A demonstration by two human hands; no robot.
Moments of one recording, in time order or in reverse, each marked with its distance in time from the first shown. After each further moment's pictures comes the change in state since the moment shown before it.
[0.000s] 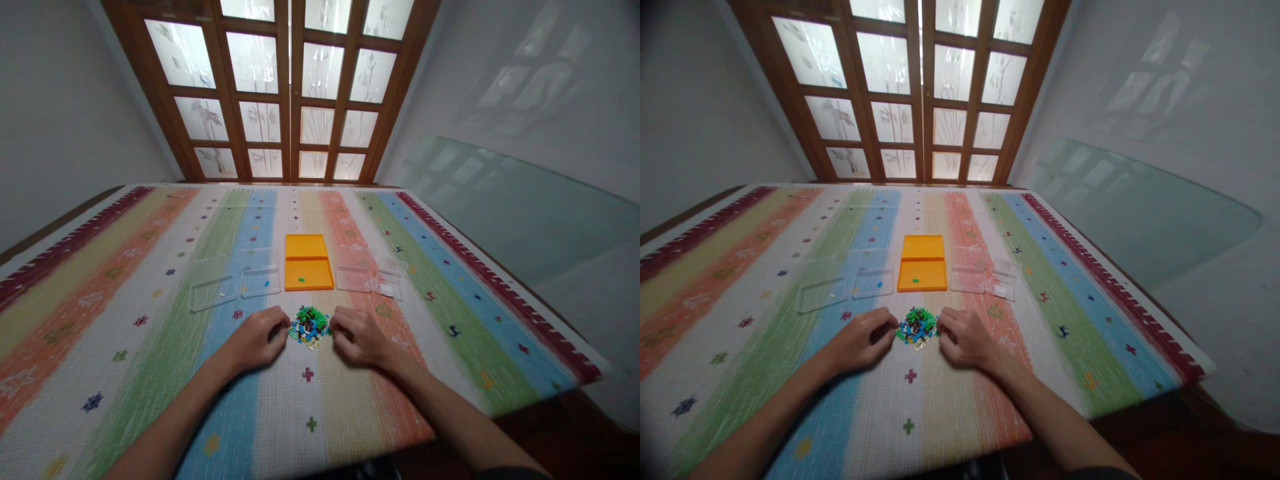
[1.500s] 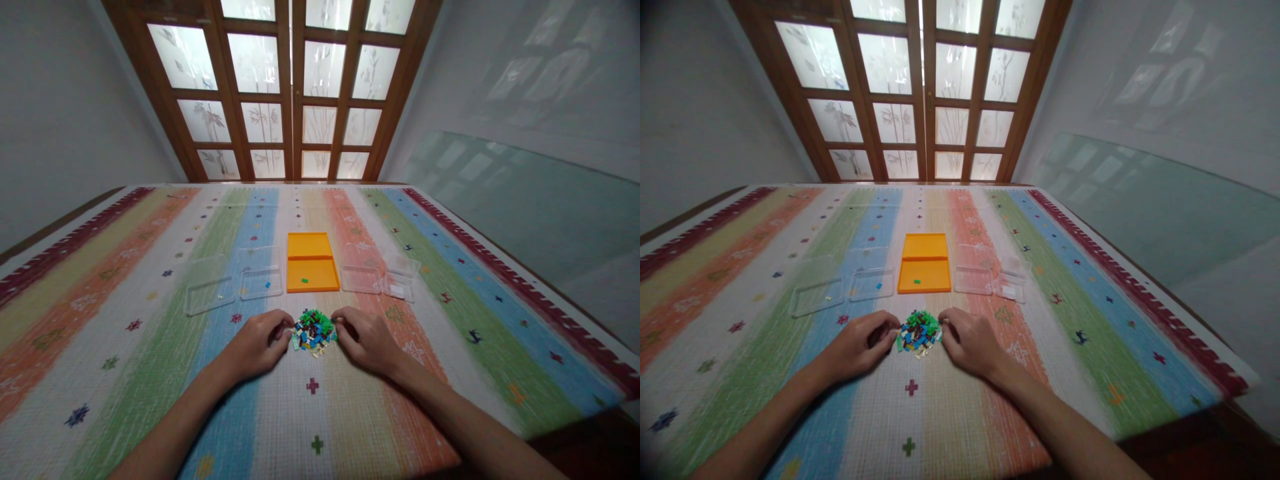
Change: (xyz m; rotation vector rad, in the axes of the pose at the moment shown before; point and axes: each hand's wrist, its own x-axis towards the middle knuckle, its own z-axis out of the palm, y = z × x) left_hand -0.001 -0.003 0.004 -0.023 0.019 -0.084; right_hand -0.002 -0.003 0.004 -0.041 0.001 0.239
